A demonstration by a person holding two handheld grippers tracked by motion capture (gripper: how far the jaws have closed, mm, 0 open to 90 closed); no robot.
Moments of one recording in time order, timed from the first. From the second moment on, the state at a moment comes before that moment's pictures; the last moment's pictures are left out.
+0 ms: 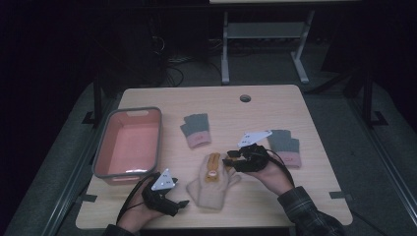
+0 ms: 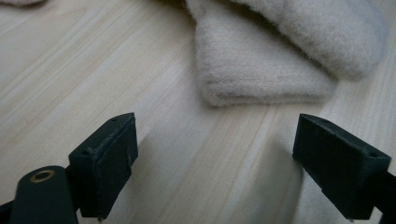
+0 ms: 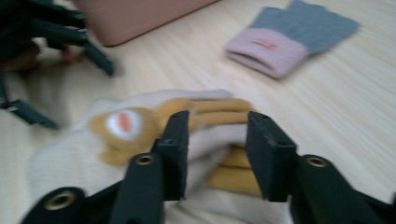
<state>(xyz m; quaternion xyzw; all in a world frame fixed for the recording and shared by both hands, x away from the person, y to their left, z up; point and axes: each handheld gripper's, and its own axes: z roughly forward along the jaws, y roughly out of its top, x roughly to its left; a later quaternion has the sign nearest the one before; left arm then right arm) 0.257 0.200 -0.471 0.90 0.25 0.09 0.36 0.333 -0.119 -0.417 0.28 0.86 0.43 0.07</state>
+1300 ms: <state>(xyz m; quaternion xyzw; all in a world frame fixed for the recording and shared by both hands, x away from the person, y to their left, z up) 0.236 0.147 -0.456 0.91 0.20 0.08 0.36 0.379 -0.108 -0.443 0.33 0.85 0.41 0.06</state>
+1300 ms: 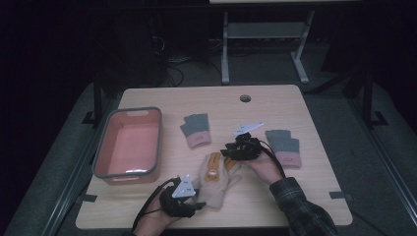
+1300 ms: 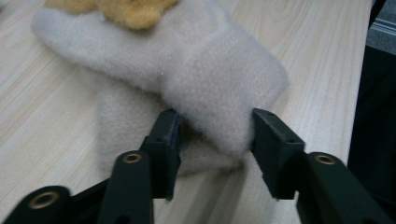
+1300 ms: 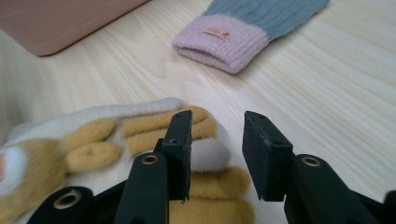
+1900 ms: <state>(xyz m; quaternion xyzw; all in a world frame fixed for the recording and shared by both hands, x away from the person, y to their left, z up) 0.238 0.149 -0.457 0.91 0.21 0.07 0.36 0.385 -0.107 -0.464 0.33 0.86 0.38 0.03</state>
